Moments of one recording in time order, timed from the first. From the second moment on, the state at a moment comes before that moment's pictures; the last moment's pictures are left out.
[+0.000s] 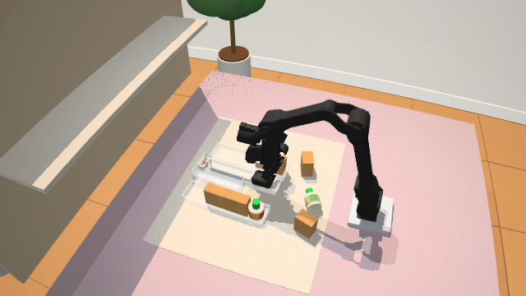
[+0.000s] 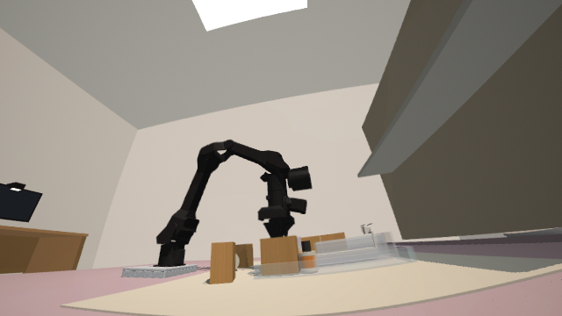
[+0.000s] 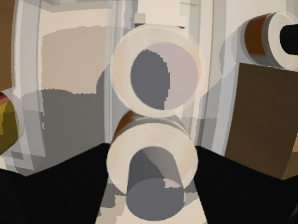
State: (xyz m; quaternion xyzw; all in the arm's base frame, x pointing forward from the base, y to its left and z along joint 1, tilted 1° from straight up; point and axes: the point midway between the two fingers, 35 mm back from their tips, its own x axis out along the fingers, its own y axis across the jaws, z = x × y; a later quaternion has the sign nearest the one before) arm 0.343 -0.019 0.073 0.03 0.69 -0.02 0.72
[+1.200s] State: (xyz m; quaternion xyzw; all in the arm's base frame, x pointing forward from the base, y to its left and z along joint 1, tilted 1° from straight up) arm 0.340 -0.019 0.065 0.03 0.69 -0.02 0.72
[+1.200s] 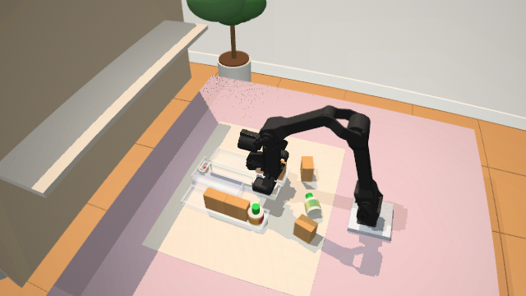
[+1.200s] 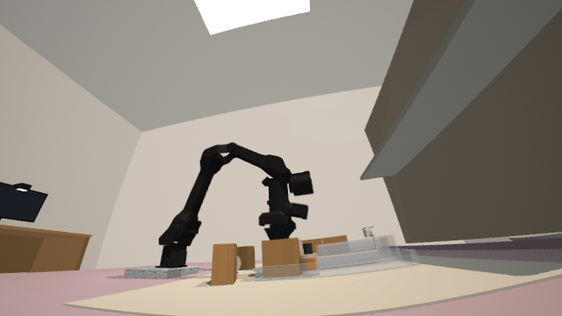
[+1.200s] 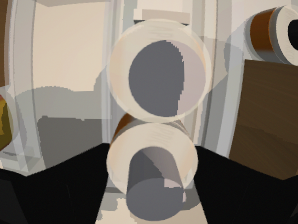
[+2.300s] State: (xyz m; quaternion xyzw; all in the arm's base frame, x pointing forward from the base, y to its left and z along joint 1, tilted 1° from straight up) arm 0.337 -0.018 0.064 0.03 0.69 -0.02 0.72
